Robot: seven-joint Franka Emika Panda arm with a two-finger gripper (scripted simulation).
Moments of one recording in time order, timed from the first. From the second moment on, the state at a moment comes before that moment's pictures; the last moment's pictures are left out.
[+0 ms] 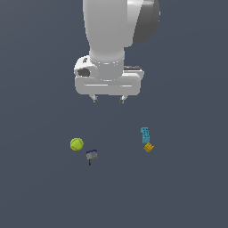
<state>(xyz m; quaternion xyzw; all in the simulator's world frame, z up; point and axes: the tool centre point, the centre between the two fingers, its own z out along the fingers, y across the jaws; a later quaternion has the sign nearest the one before) 0.003 -0.019 0.310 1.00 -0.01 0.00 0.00</state>
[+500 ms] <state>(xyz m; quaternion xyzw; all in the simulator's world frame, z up) 0.005 -0.011 0.318 1.00 0.00 0.00 0.00</state>
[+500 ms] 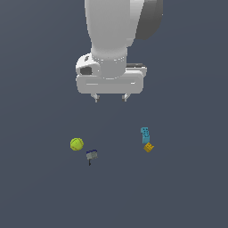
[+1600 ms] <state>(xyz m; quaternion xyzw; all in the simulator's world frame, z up) 0.021 0.055 0.229 1.00 0.00 0.00 0.01</state>
